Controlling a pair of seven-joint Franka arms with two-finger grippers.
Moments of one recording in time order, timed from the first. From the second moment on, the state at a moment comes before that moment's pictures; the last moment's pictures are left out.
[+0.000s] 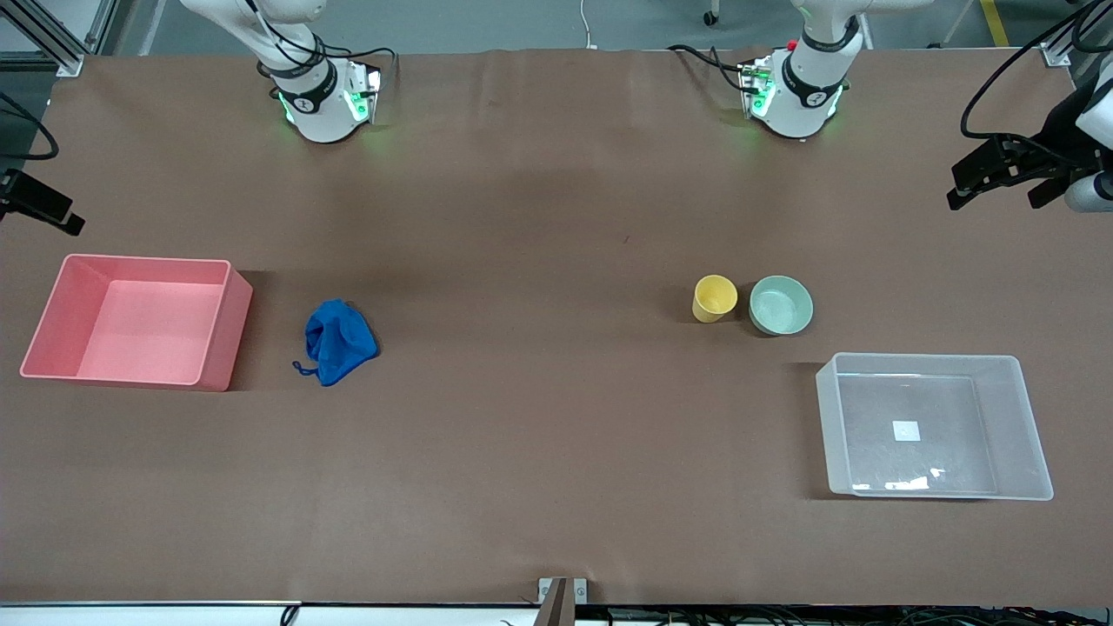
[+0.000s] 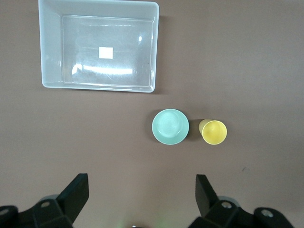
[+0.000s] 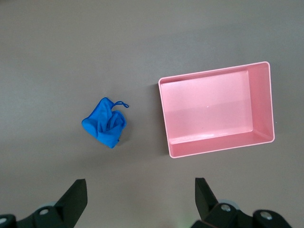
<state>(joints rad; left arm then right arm) -0.03 -0.05 -0.04 -1.53 -0.02 1.49 -0.09 -0.11 0.01 0.02 -1.46 -0.02 1.46 0.11</state>
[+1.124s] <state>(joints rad) -0.03 -0.09 -0.04 -1.76 -0.03 1.61 -0.09 0.02 0.11 0.03 -1.62 -0.01 1.72 0.11</state>
